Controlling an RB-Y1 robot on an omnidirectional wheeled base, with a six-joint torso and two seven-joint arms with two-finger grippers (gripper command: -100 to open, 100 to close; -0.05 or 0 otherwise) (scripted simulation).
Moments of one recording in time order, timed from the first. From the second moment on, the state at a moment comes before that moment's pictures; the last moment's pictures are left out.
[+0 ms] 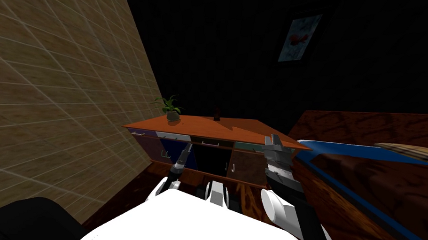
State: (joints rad) left arm 0.34 0.18 0.07 -1.48 -0.14 -1.02 -0.06; right arm 0.46 0.04 0.01 -2.30 -0.02 -0.38 0.04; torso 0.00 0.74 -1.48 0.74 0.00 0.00
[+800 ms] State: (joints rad) left arm 0.29 0.09 0.08 -1.26 -0.14 -1.13 -0.10; right arm 0.46 0.04 0.01 -2.30 -0.02 -0.38 0.04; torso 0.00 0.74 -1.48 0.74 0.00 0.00
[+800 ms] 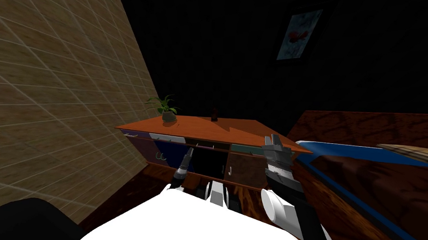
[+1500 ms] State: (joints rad) left arm 0.24 -0.03 0.10 -1.18 -0.13 -1.14 -0.13; right arm 0.46 0.04 0.01 -2.30 -0.02 -0.38 0.04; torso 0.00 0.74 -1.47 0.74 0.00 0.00
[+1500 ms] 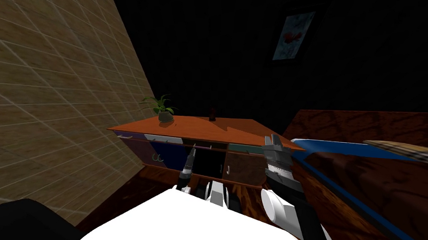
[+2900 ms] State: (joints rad) left arm 0.24 -0.03 0.10 -1.18 -0.13 -1.13 -0.14; right arm 0.46 0.04 0.01 -2.30 -0.02 -0.38 0.04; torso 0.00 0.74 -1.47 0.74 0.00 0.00
